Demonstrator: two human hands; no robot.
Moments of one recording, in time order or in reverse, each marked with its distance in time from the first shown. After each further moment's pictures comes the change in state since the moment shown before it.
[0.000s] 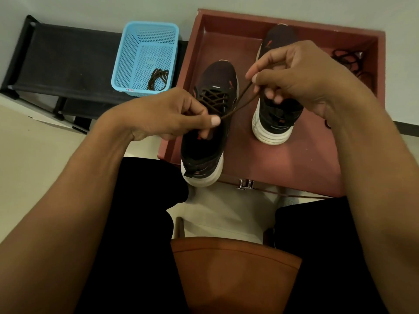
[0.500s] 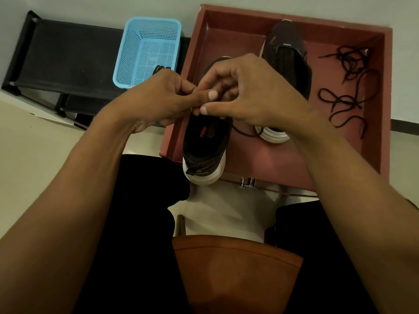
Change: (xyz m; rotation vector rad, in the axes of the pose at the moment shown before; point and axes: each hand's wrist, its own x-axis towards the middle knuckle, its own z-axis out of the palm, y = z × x) left_hand 0.003 -0.004 -0.007 -0.086 0.259 -0.013; right_hand -0.005 -0.016 0.061 -0.284 -0.177 -0.364
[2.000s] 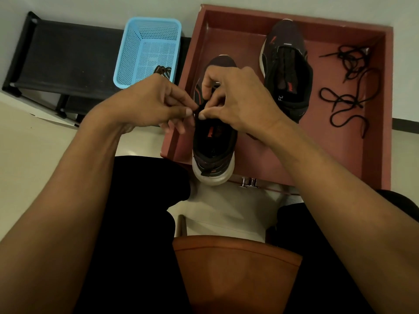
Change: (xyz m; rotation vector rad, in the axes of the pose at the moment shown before) left_hand -0.002 -0.015 -0.016 0.177 0.016 -0.062; right_hand 0.016 0.011 0.033 -0.191 0.130 0.117
